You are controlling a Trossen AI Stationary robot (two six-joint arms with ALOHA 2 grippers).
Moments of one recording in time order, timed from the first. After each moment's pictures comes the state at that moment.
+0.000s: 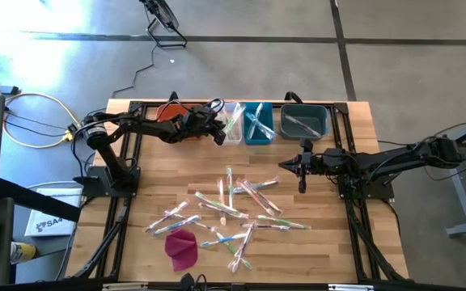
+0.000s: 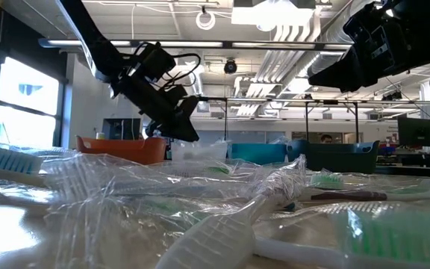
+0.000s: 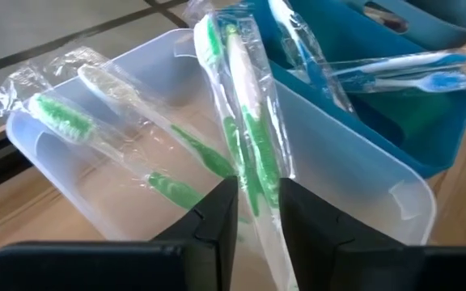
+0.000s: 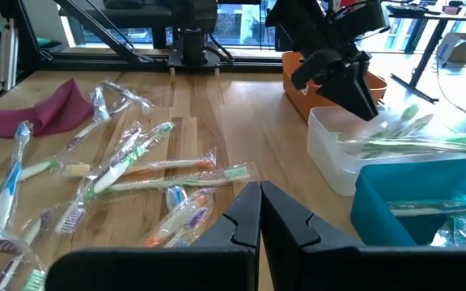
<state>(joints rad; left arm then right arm) 0.50 1.69 0.80 0.40 -0.10 -0.26 0.02 0.83 0.23 0.37 0.15 -0.01</state>
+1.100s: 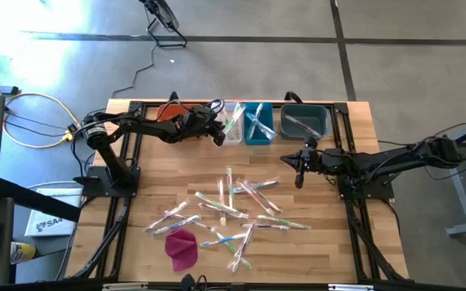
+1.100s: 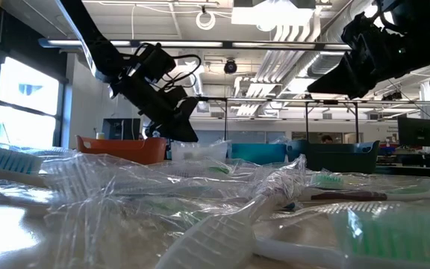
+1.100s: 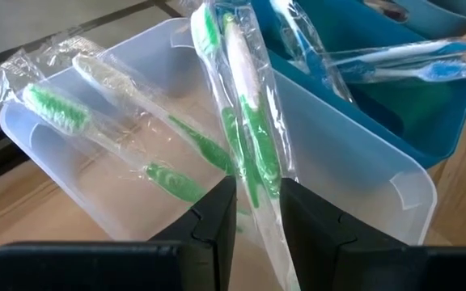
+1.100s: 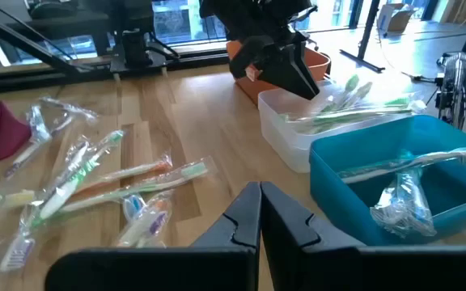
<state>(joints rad) 0.50 1.69 0.80 0.38 -0.08 -0.26 0.02 0.83 0.23 0.34 0.32 0.13</state>
